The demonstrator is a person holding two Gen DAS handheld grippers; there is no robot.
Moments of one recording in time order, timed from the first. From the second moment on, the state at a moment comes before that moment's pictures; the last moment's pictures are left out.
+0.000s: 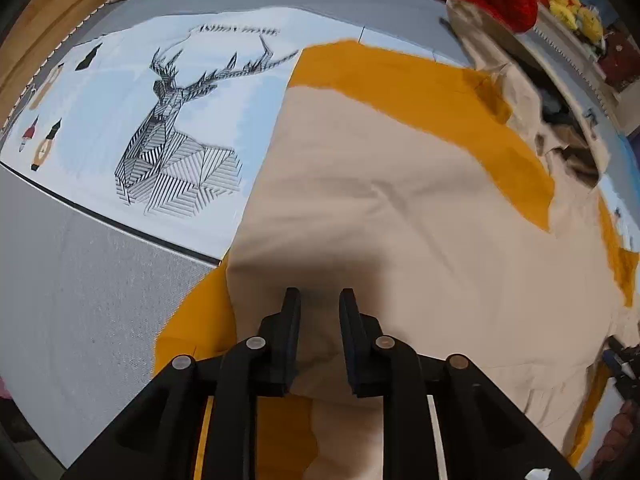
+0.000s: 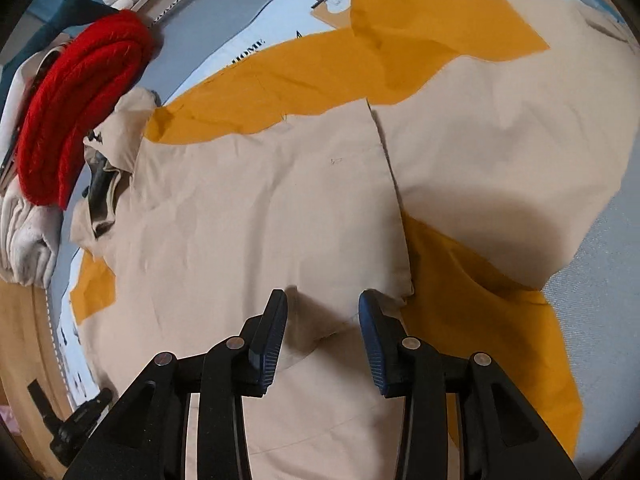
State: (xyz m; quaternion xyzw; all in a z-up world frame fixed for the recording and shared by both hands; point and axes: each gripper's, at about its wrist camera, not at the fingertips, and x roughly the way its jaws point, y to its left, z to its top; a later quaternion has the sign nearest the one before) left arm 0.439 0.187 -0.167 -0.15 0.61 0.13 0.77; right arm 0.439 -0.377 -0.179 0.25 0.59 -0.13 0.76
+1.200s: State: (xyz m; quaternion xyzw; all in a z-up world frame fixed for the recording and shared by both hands) left arm 0.366 0.002 -0.078 -0.03 0.50 -0.03 0.87; right arm 0.365 -0.381 -0.054 0.05 0.46 -0.17 0.87
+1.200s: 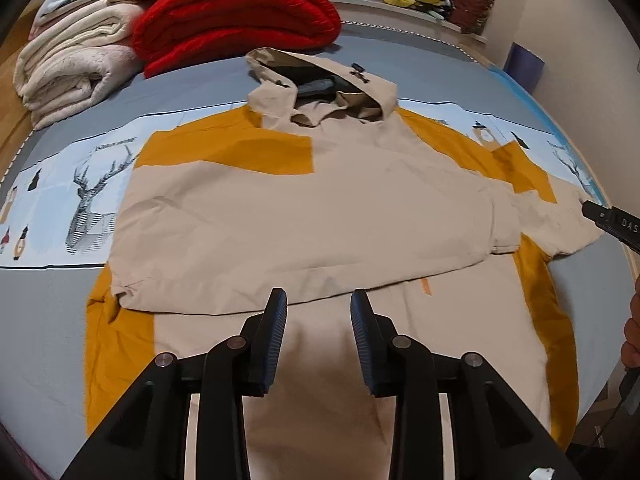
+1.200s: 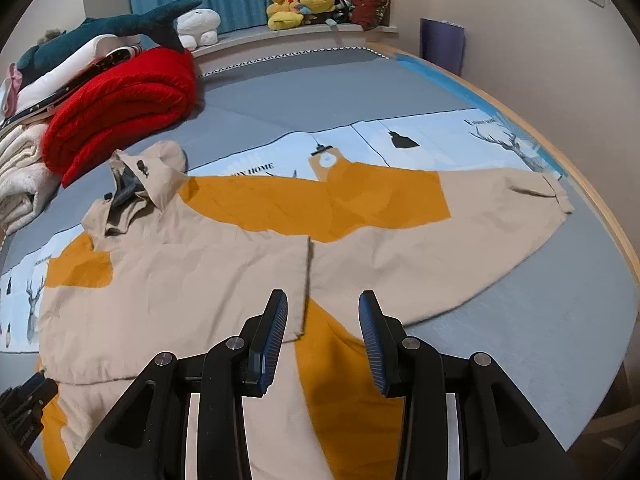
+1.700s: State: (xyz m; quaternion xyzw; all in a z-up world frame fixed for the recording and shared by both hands) left arm 0.408 0.008 -0.092 -0.03 0.51 -0.02 0.86; right arm 0.392 -0.511 -0.056 0.10 0.44 -0.21 0.87
